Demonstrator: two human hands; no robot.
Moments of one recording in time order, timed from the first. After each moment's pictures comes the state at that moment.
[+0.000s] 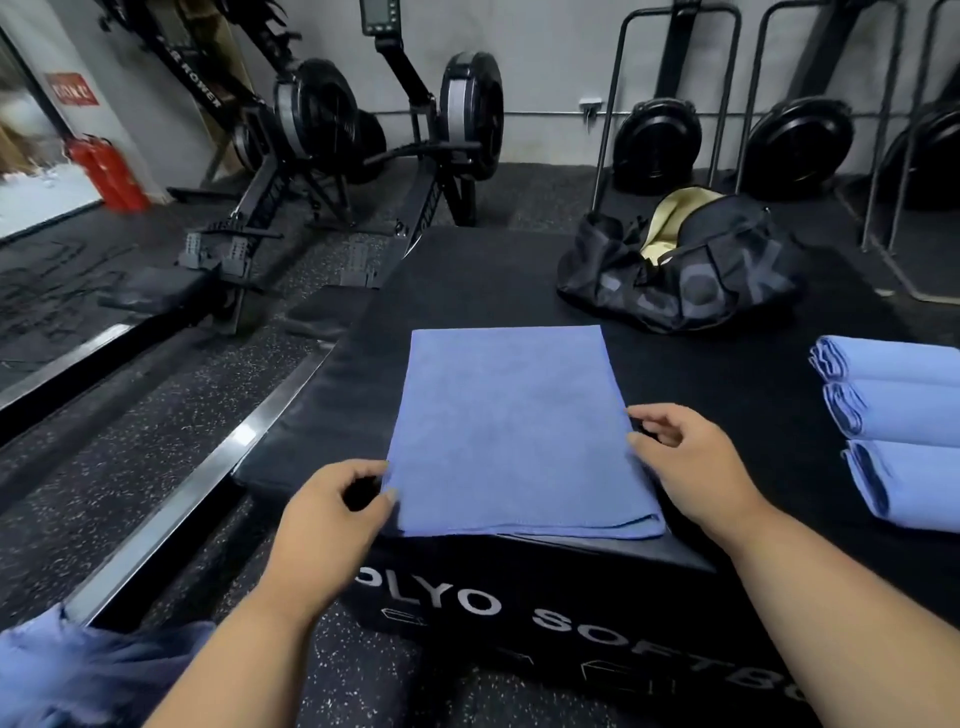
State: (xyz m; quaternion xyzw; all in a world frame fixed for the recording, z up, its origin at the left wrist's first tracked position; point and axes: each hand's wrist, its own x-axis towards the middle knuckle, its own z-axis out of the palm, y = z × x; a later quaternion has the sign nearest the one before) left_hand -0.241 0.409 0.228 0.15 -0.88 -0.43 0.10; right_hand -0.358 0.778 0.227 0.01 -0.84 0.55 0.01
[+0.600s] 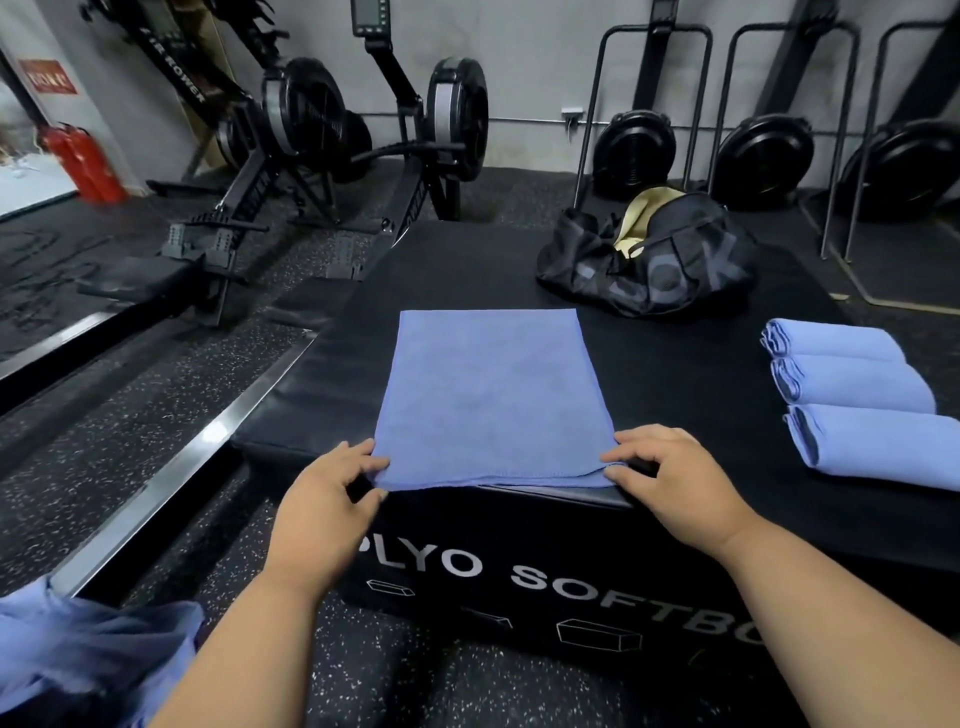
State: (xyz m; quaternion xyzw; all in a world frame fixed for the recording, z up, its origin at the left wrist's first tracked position) left_hand -0.216 0.408 0.191 0.09 -0.92 -0.36 0.12; right_hand -0.295 0.807 0.218 0.15 -0.93 0.35 0.01
